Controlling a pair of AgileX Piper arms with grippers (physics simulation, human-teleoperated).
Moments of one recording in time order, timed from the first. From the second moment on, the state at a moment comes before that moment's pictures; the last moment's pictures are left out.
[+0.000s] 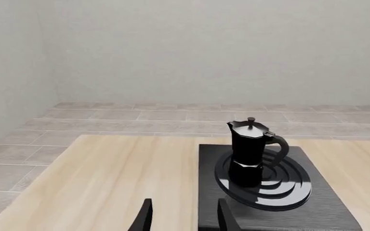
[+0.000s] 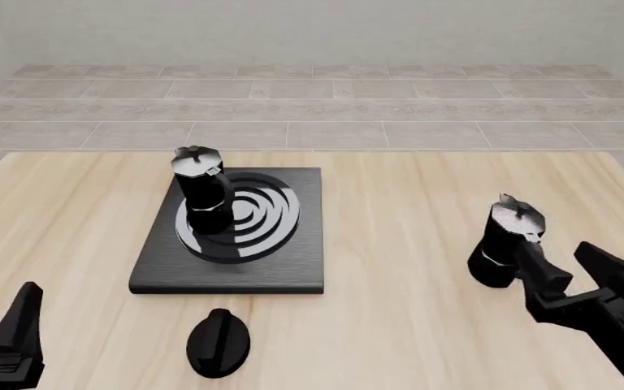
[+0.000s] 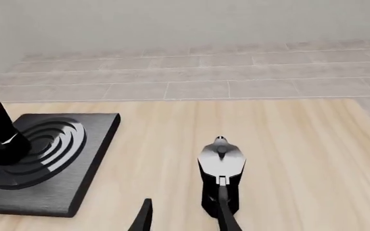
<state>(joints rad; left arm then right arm) 0.06 0.00 -0.01 -0.01 0.01 0.10 0.62 -0.16 -0.21 0.08</state>
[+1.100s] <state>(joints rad) 0.06 0.00 -0.01 -0.01 0.02 0.05 0.65 -0.16 -0.15 0.04</state>
